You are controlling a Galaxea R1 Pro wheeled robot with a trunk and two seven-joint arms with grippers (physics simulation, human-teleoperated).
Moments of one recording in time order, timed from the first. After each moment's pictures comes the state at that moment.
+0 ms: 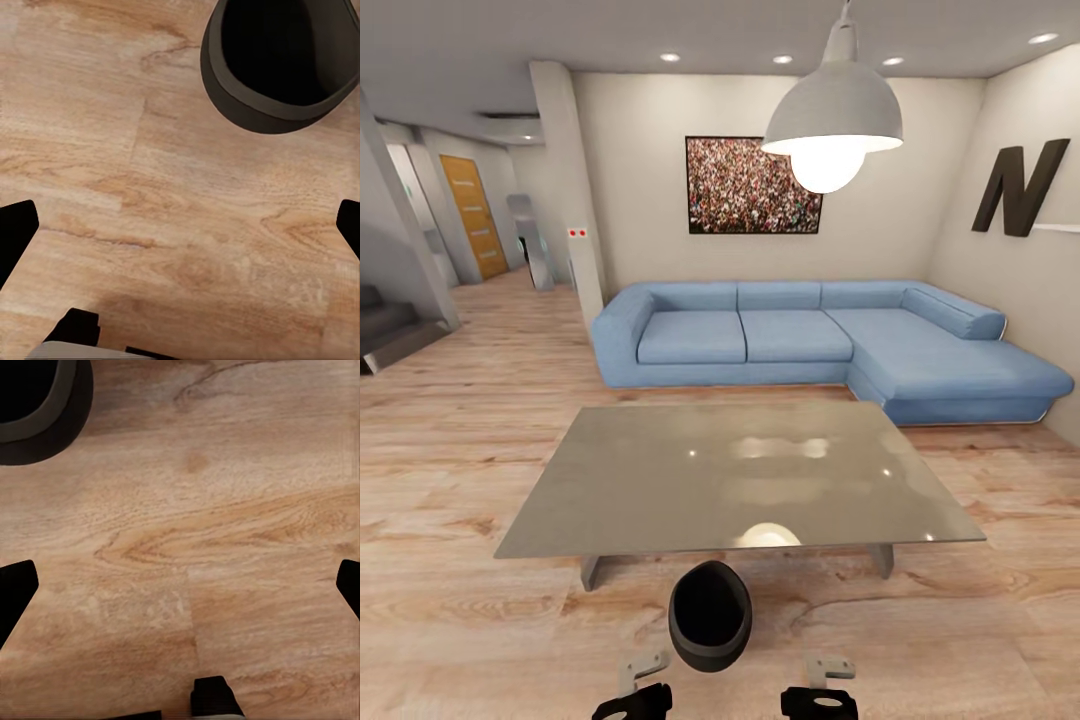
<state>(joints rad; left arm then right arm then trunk) -0.21 -0.13 -0.29 -0.74 0.44 0.21 0.46 -0.49 0.16 0.13 -0.13 -0.15 0.04 -0.32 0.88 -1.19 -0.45</state>
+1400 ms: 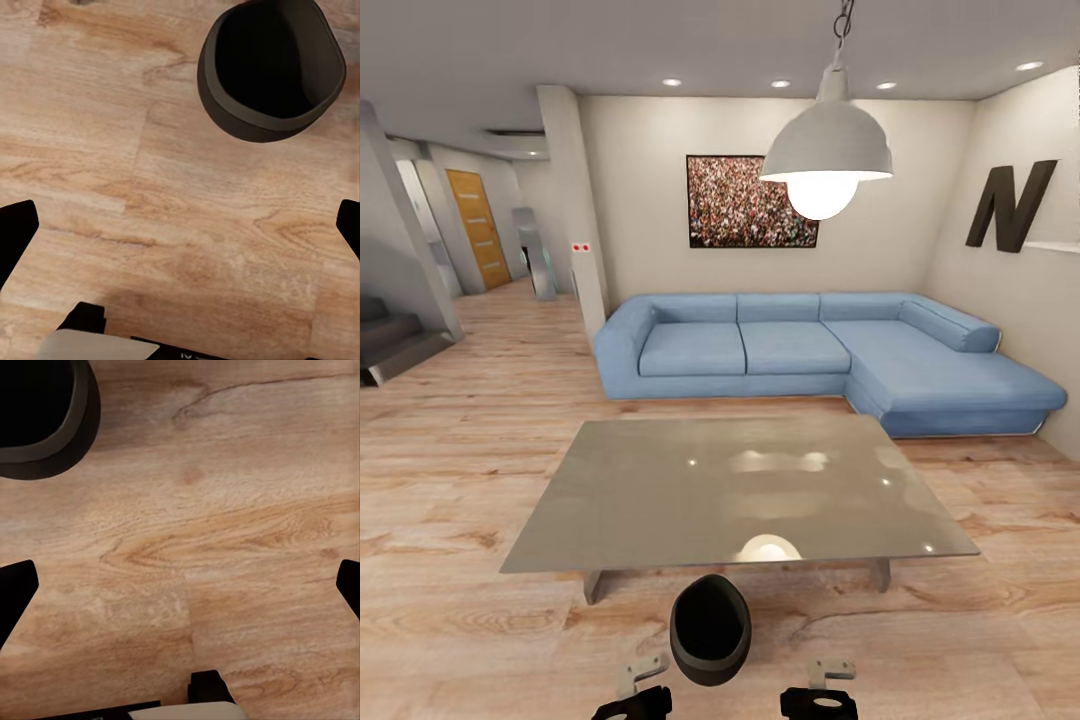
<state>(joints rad) -0.21 -0.13 -0.29 -0.73 0.44 0.21 0.46 -0.49 0.16 0.13 -0.13 -0.15 0.04 -0.32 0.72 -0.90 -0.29</state>
